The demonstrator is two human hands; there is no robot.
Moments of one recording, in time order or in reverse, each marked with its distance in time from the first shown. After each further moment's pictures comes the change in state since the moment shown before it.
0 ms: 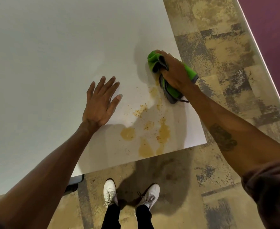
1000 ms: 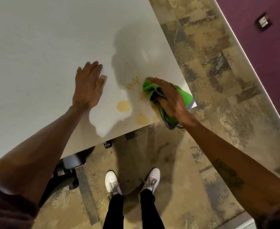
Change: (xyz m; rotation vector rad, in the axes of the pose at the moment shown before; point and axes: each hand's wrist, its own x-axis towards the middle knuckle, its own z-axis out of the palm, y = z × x) left_hand -0.026 -0.003 -0.025 -0.062 -0.001 0.053; right_hand -0.204 -0.016 0.060 0.206 0.212 -0.061
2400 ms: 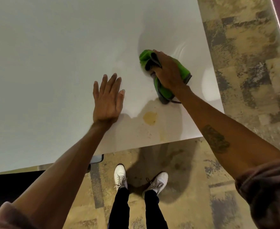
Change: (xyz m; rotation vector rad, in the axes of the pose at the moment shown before) left_hand -0.040 -0.014 0.000 0.015 0.050 -0.242; right_hand 0.176 -0.050 0.075 -0.066 -0.215 0.080
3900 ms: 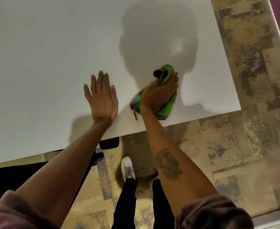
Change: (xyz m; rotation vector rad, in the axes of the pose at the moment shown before) left_hand -0.053 -0.060 -0.023 0.115 0.026 -0.232; right_hand -0.099 -0.093 0.142 0.113 0.955 0.581
